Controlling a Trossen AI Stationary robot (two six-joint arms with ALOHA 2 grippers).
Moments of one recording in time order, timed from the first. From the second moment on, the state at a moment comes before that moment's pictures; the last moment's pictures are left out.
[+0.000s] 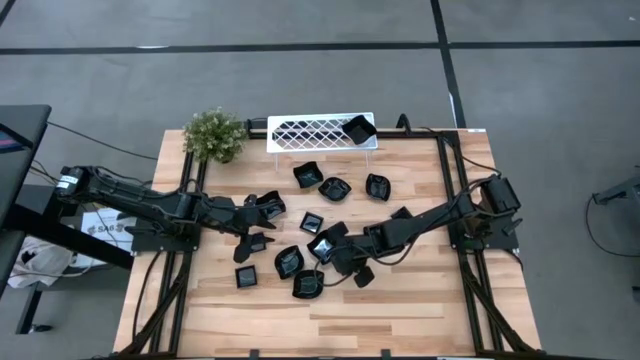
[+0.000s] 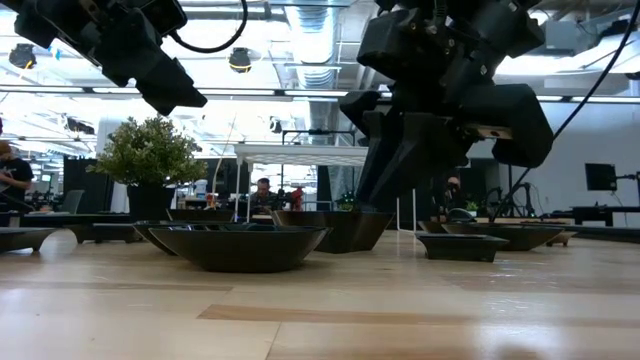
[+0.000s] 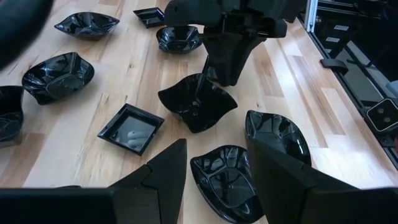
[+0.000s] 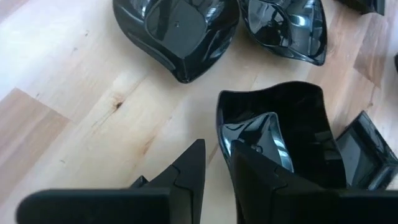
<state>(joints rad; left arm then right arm) -0.20 1.07 0.45 -0.03 -0.06 -0.15 0.26 1.74 1.01 -0.16 0.05 -0.38</state>
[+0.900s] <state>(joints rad) -0.20 1.07 0.45 -0.02 -0.06 -0.15 0.25 1.74 1.01 -0.17 0.05 -0.38</state>
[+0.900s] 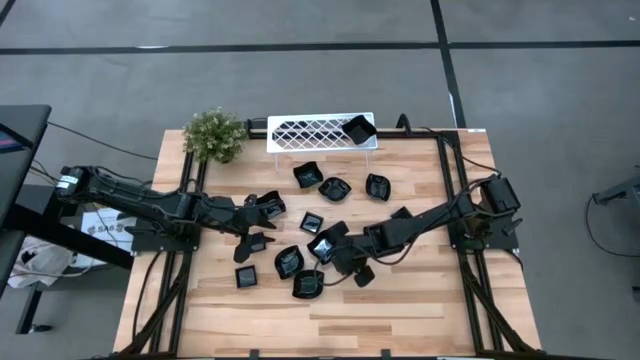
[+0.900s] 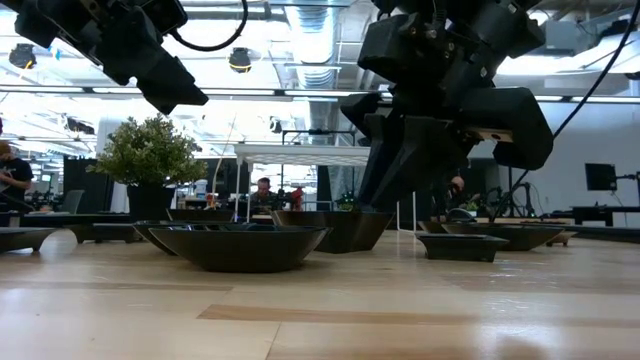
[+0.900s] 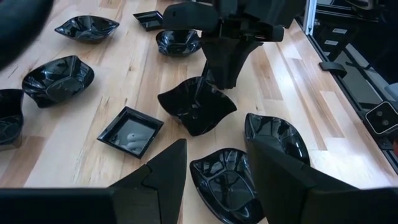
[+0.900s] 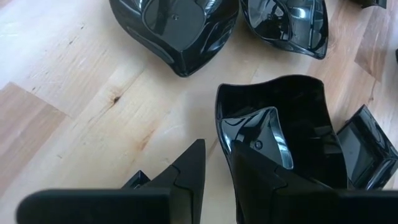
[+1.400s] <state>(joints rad) -0.20 1.07 0.45 -0.01 -0.06 -0.15 0.25 1.84 1.01 -0.14 0.07 -0.40</state>
